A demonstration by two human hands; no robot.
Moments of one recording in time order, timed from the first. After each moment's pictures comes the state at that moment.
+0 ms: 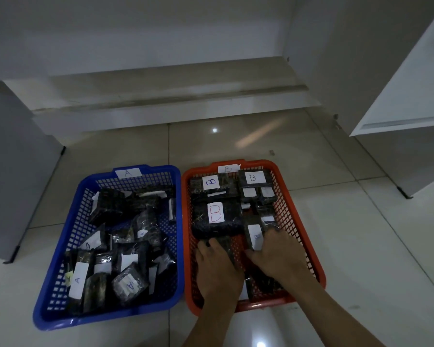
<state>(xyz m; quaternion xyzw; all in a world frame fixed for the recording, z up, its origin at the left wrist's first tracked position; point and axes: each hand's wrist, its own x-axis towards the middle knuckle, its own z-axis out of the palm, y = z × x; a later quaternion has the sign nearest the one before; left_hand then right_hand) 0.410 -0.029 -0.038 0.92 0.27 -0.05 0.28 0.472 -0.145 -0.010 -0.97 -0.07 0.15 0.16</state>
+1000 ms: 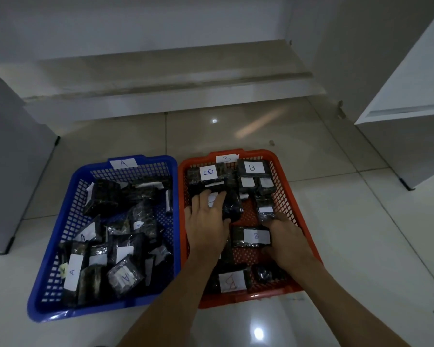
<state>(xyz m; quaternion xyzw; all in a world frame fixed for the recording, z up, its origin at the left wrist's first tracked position) 0.470 0.013 -0.049 0.98 0.12 0.11 0.12 0.488 -0.174 -0.037 -0.97 -0.16 0.13 0.16</state>
